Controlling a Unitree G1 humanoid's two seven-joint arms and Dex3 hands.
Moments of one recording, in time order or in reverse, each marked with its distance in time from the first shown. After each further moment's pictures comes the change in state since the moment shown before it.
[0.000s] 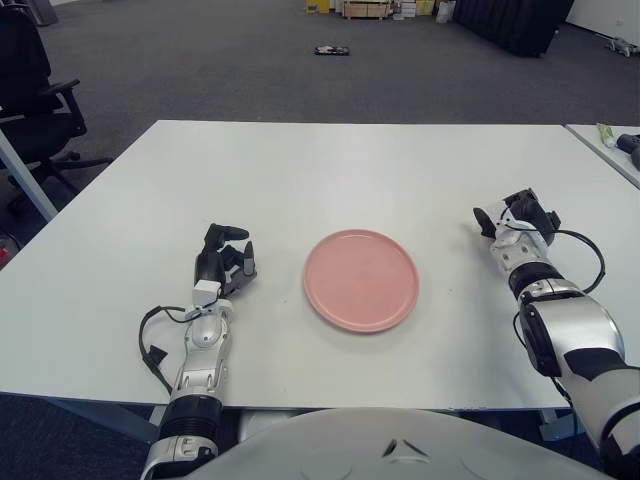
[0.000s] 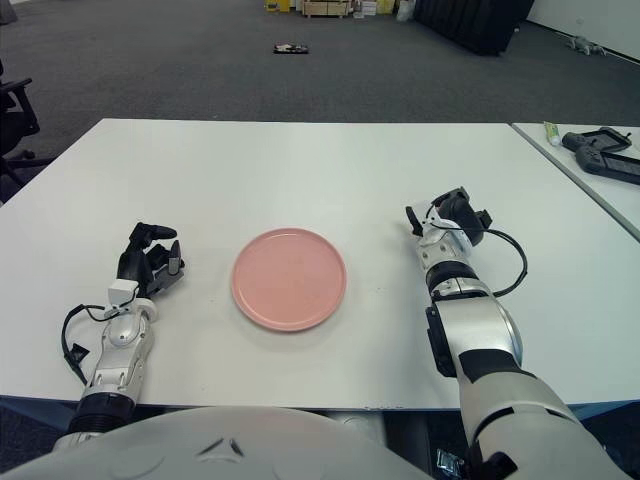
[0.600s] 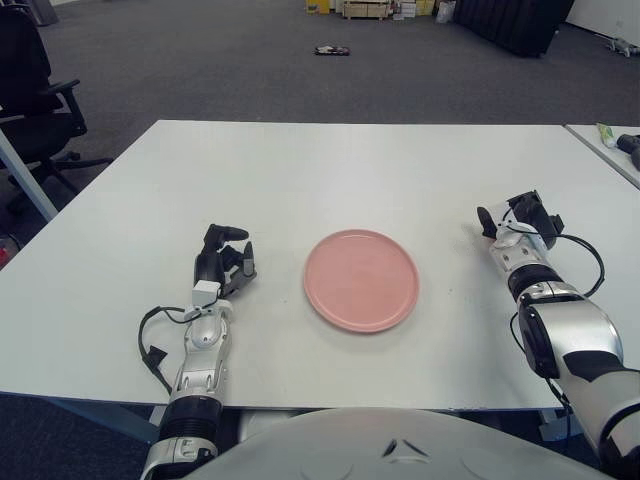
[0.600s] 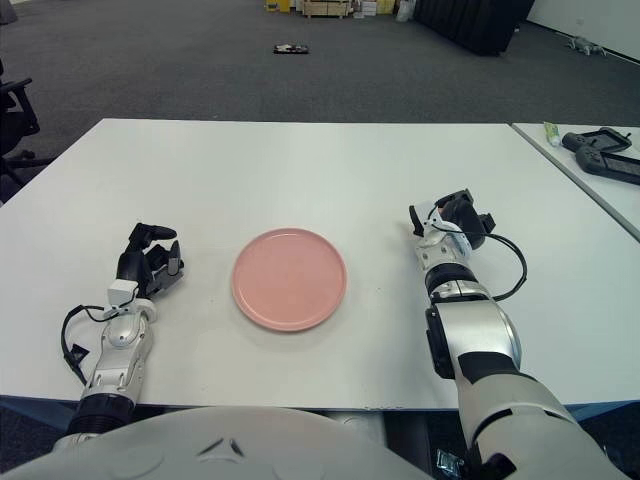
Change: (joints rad) left arm 0.001 0.001 0.001 0.000 -0.003 0.005 0.000; right arm 0.009 0.016 -0.053 -0.009 0.022 0.000 -0.056
